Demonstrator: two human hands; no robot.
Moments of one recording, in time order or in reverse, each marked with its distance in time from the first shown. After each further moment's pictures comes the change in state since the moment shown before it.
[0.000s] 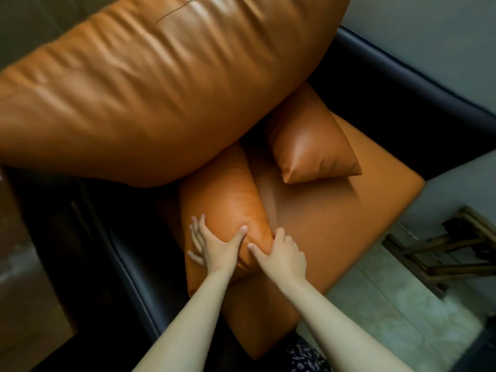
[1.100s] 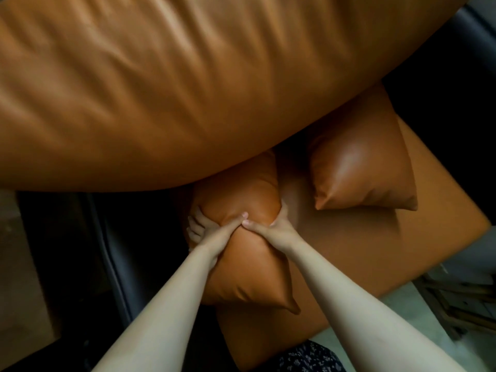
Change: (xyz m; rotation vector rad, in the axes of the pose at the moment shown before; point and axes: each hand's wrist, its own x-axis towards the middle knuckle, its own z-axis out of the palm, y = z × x) left_hand 0.092 0.015 0.005 0.007 -0.228 -0.460; right_hand 0.141 -0.041 0.003 0.597 -0.528 0.058
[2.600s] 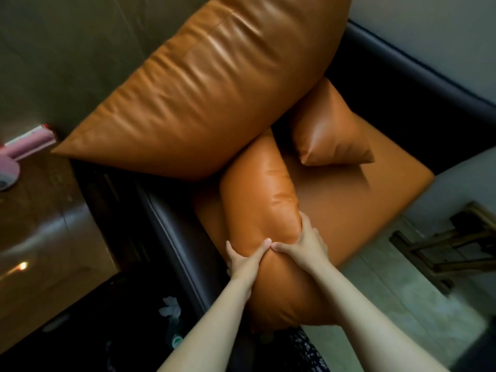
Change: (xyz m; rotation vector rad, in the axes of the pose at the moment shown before) left_hand -0.131 -0.143 -0.011 -0.302 -0.262 -0.002; right_hand -0.161 0.100 0.055 -0.346 0.456 -0.094
